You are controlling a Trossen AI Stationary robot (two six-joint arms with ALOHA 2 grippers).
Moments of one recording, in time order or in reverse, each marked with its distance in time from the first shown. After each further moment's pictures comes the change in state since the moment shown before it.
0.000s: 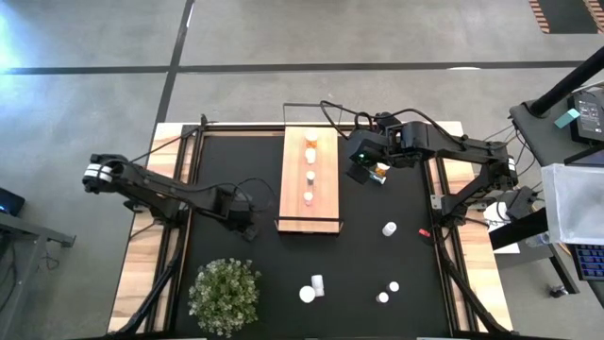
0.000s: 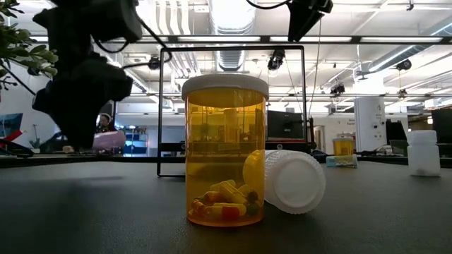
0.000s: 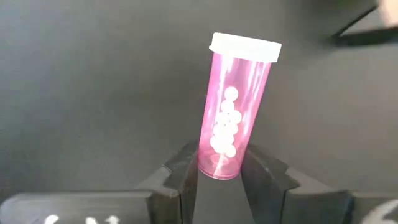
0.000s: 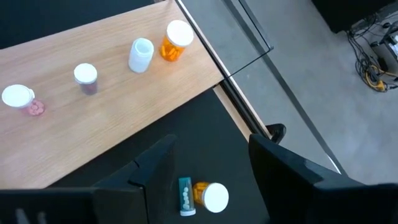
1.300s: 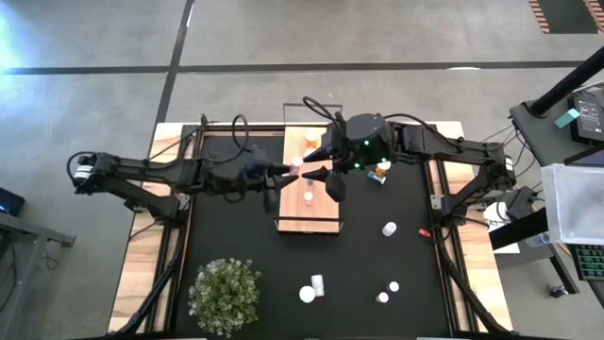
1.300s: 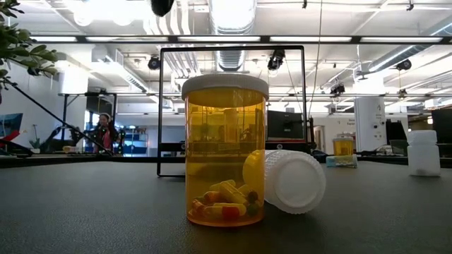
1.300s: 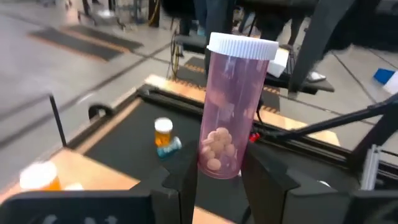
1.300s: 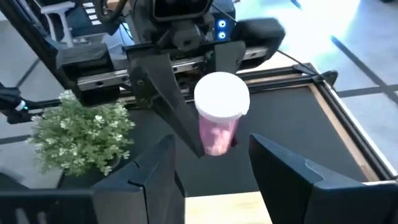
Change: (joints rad) left arm 0.069 -0.093 0.399 0.602 -0.305 0.853; right arm 0.023 0.016 0.000 0.720 -0.667 -0.190
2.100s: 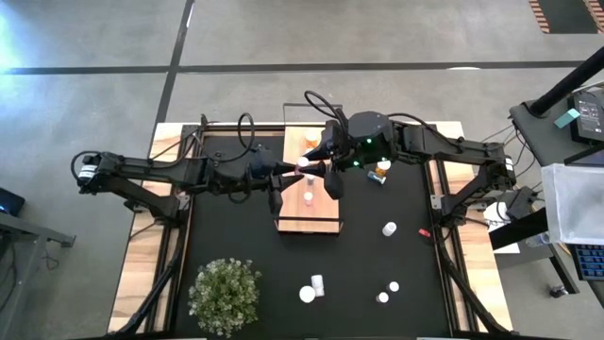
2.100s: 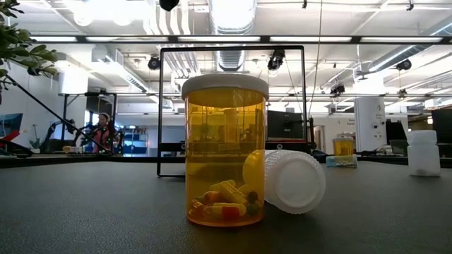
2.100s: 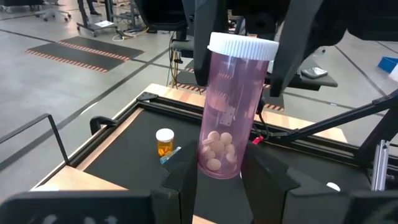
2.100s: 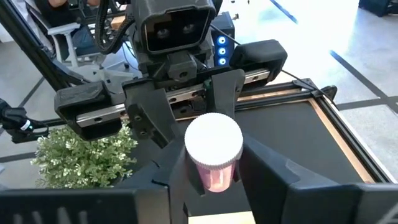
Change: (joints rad) left arm 0.004 0.044 0.052 -0.005 0.002 0.055; right arm 0.002 -0.001 0.001 0.067 0.004 0.022
